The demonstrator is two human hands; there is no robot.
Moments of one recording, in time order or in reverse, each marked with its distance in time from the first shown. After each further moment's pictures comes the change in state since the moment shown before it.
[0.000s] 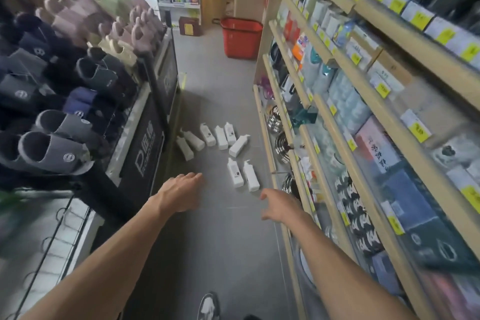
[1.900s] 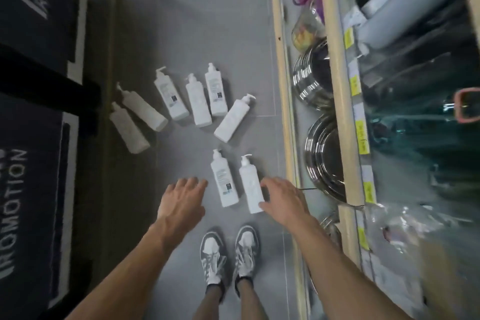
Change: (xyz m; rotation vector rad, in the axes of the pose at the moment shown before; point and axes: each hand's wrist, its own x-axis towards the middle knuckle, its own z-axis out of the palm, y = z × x) left_hand 0.758 -0.103 0.211 -0.018 -0.312 -0.109; right_hand 0.802 0.144 0.023 0.043 -0.242 0.000
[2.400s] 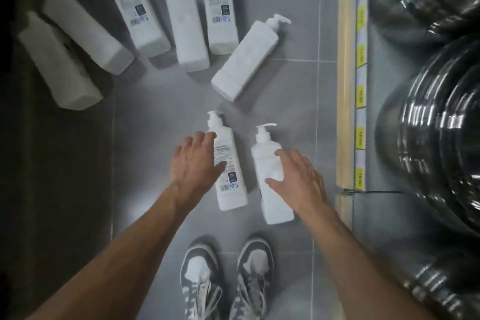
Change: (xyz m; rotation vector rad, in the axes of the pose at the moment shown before) left_hand 0.243 -0.009 0.261 -0.269 0.124 -0.190; right_hand 0.240 0.096 0.240 -0.016 0.097 0.033
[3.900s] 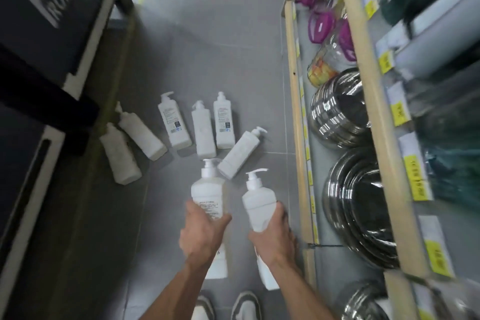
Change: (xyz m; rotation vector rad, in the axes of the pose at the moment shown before) left_hand -0.120 0.061 -0.161 -0.716 0.127 -0.575; right_hand -0.119 -0.098 -0.139 0.347 0.167 0.304
